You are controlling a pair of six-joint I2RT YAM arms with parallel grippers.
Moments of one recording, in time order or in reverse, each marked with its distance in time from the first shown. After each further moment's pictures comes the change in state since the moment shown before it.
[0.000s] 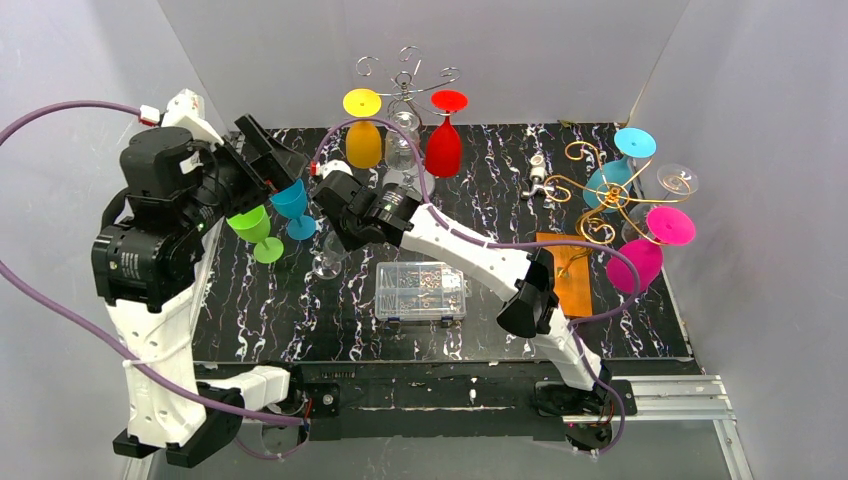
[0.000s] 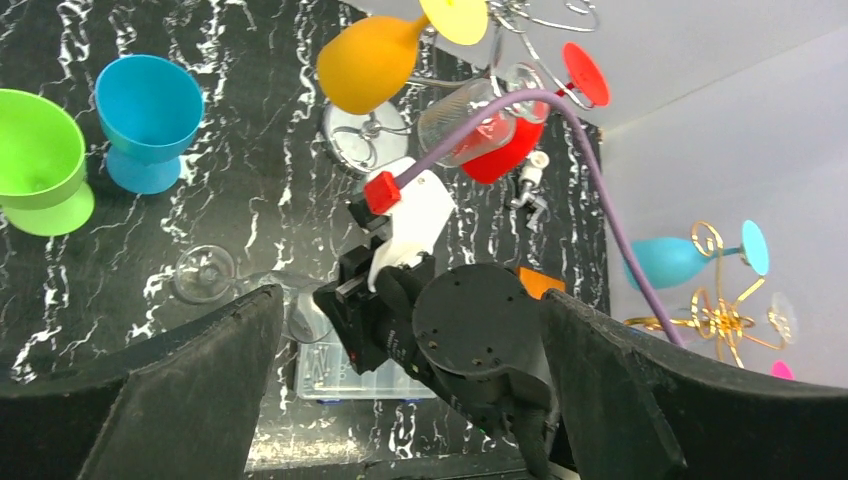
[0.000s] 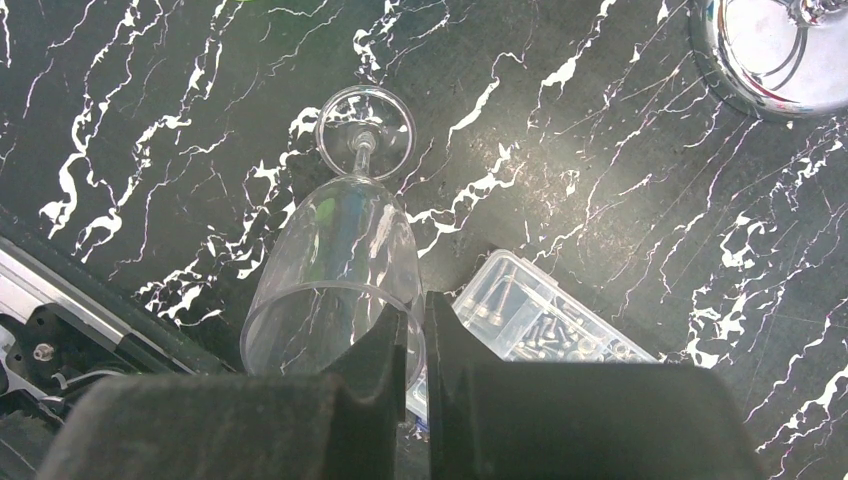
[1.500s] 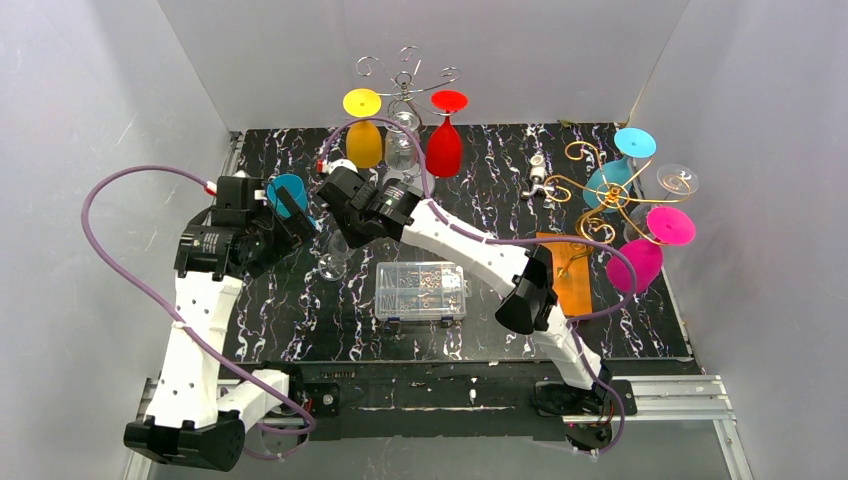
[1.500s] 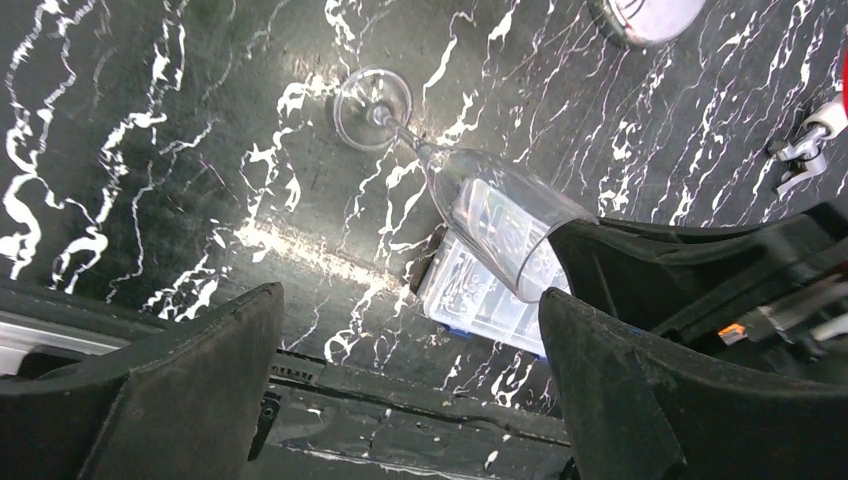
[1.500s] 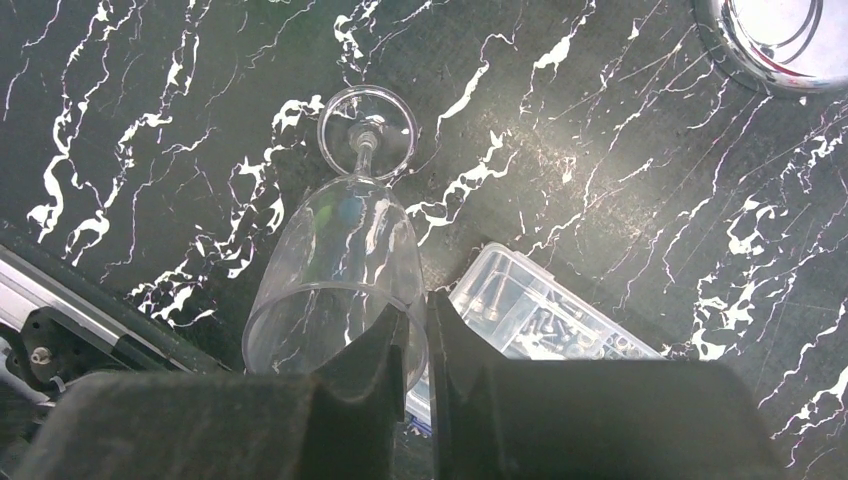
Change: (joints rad) left arm 0.052 -0.132 -0.698 0.050 -0.134 -0.068; right arm -0.031 0.018 0.006 -0.029 -0.032 0.025
